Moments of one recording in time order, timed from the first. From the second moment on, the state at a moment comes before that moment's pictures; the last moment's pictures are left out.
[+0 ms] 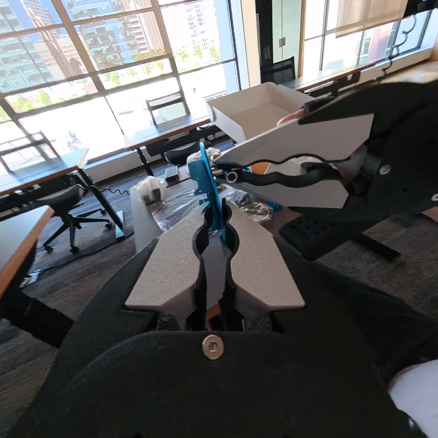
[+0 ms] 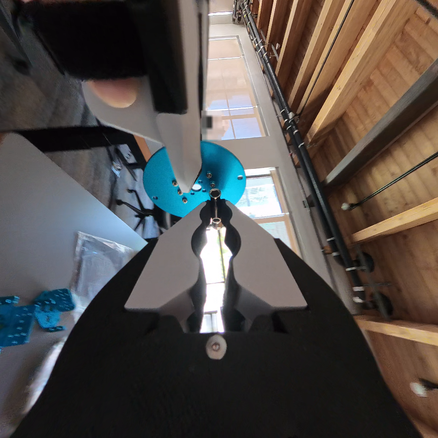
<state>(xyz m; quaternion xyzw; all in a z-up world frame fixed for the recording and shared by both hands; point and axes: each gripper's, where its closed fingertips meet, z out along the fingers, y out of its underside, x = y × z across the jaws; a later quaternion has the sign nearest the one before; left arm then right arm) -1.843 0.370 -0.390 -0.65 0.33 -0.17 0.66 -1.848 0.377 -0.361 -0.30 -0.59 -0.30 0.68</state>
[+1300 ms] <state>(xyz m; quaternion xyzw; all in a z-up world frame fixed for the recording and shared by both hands) -1.849 0.388 -0.399 -0.55 0.42 0.02 0.73 -1.853 0.384 -0.389 -0.61 -0.31 0.54 0.49</state>
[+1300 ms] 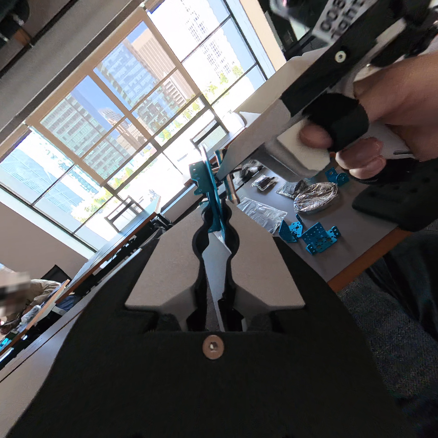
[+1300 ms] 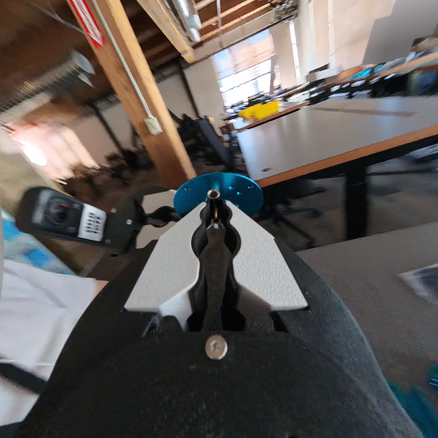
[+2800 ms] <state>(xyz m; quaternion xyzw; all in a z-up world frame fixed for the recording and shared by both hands) -1.853 0.375 -0.393 -0.64 0.29 -0.26 0.66 -1.862 0.378 -0.389 -0.34 -0.61 -0.30 0.65</state>
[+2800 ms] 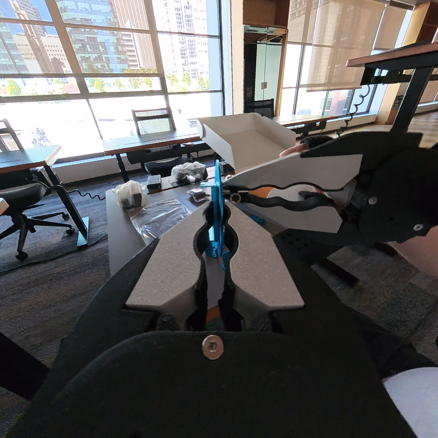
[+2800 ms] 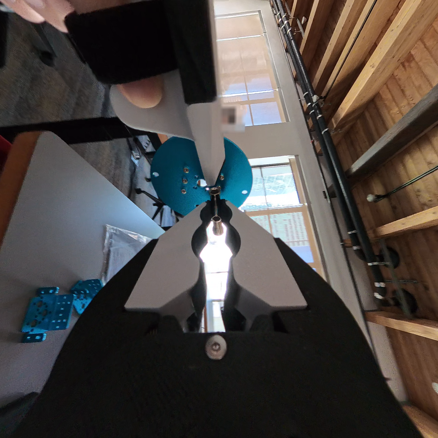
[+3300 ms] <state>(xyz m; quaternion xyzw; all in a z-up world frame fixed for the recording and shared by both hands) -1.851 0.370 -0.382 -0.60 0.29 -0.24 0.70 -1.857 0.376 -0.378 -0.47 -0.53 -0.08 0.71</state>
